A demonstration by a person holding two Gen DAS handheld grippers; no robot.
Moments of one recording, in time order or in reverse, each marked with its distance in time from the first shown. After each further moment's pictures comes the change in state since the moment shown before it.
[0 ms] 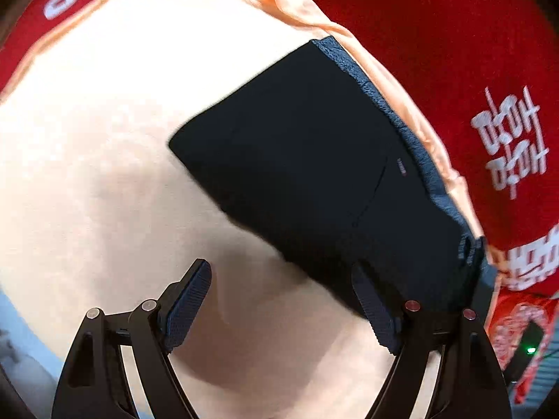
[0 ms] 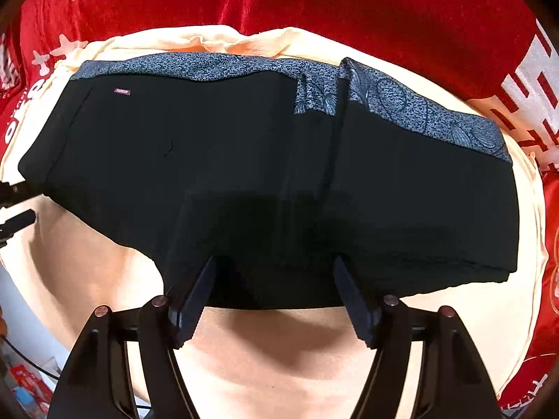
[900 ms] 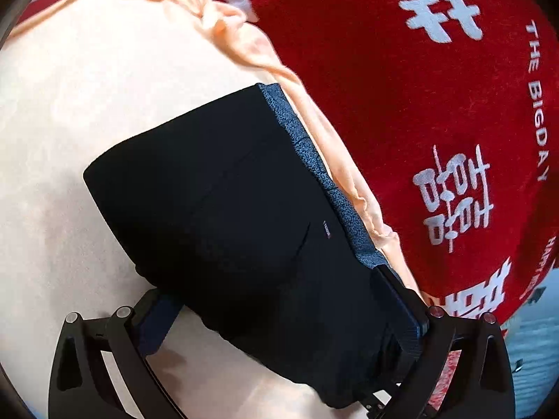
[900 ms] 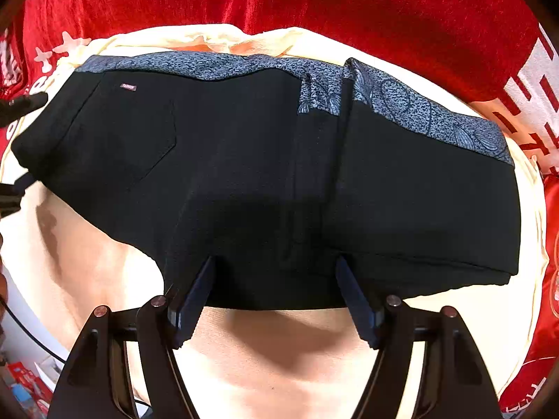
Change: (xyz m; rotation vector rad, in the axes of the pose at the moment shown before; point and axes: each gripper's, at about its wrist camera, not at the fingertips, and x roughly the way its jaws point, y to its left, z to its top) left arm 0.021 -0.070 0.035 -0.069 -0.159 -0.219; right arm 0.003 0.004 -0.007 -0.015 -0.009 0.001
